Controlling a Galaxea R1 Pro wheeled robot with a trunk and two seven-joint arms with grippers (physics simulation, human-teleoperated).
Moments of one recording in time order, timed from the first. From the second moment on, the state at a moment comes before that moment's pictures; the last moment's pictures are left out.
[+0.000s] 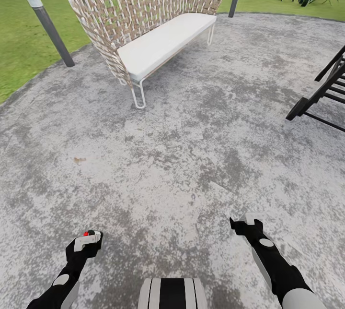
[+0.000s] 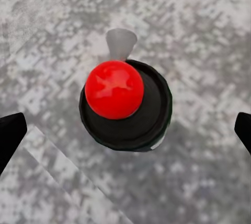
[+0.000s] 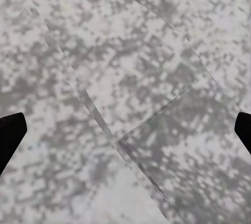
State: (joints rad) left arm -0.48 0.14 0.14 -0.38 0.00 -0.40 0.00; right arm -0.51 -0.10 -0.05 -0.71 0.04 0.05 0.00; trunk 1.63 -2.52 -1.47
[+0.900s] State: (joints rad) left arm -0.48 0.14 0.14 -0.38 0.00 -0.42 0.00; right arm -0.51 -0.10 -0.05 -0.71 0.04 0.05 0.00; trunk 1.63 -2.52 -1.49
